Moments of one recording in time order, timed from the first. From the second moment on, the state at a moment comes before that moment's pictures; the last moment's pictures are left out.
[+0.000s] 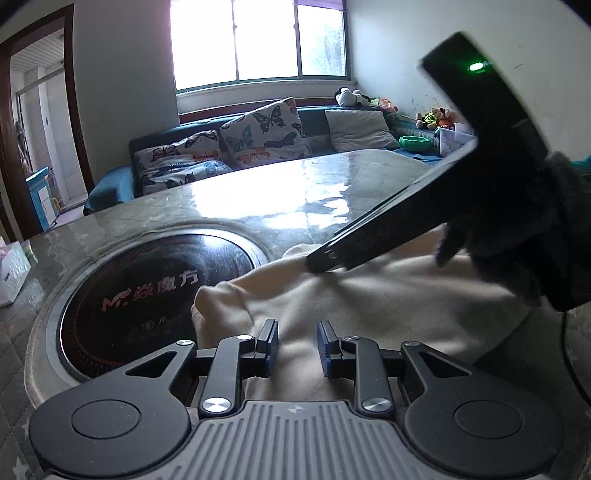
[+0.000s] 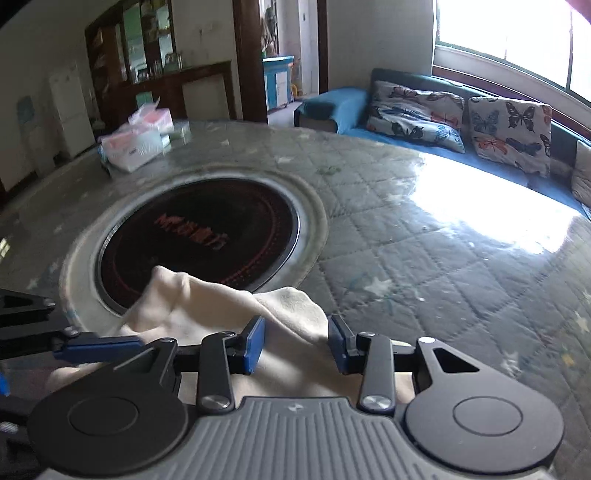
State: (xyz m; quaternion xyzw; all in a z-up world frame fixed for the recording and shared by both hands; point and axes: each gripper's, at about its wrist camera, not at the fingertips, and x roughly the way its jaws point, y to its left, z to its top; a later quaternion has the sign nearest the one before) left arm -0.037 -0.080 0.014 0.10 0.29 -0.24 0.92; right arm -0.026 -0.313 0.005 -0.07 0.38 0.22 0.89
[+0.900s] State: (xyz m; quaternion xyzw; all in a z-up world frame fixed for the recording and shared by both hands) left arm 0.042 -0.087 0.013 0.07 0.33 -0.21 0.92; right arm -0.056 -0.388 0.011 -0.03 0.39 0.17 0.90
